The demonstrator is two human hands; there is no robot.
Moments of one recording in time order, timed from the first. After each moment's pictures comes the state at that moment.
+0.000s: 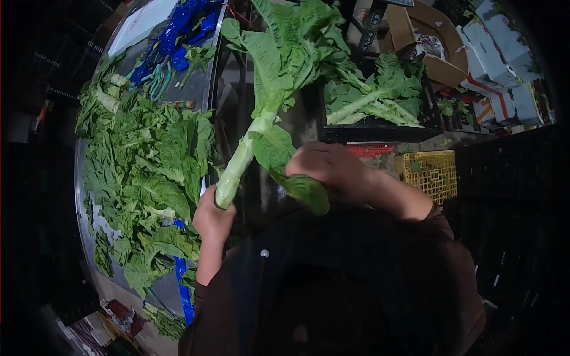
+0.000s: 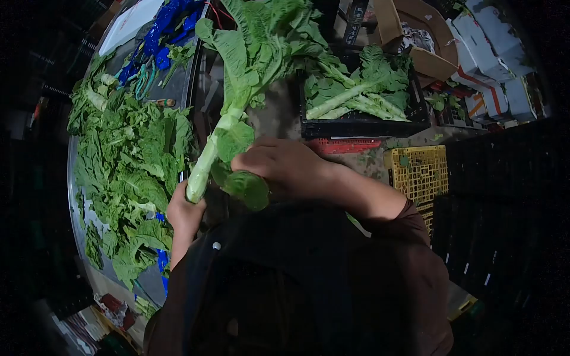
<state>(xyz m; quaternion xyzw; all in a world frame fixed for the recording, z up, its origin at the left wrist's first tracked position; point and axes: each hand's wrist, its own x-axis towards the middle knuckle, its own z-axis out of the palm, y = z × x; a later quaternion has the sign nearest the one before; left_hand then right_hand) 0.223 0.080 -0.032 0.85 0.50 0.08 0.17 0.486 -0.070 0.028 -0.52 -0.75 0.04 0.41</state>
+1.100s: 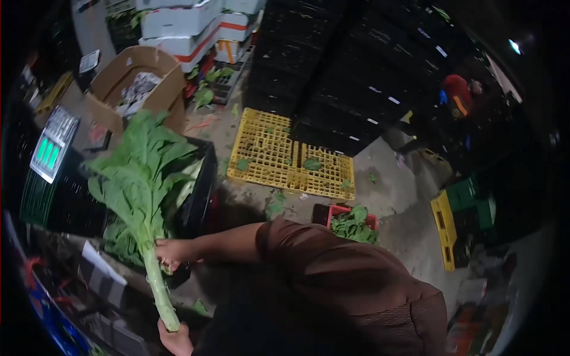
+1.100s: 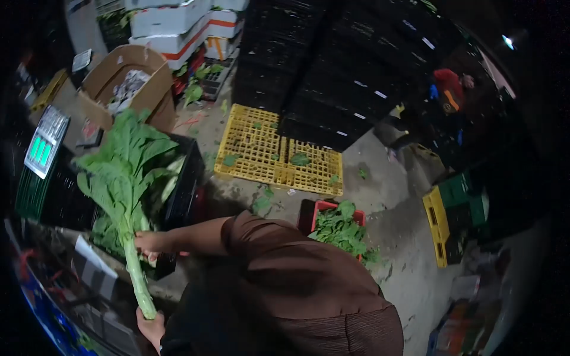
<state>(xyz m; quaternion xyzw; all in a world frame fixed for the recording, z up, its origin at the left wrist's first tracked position) 0.488 0.026 -0.056 0.85 0.22 -0.08 0.47 0.667 -0.156 -0.132 -0.56 -0.08 0.39 0.73</state>
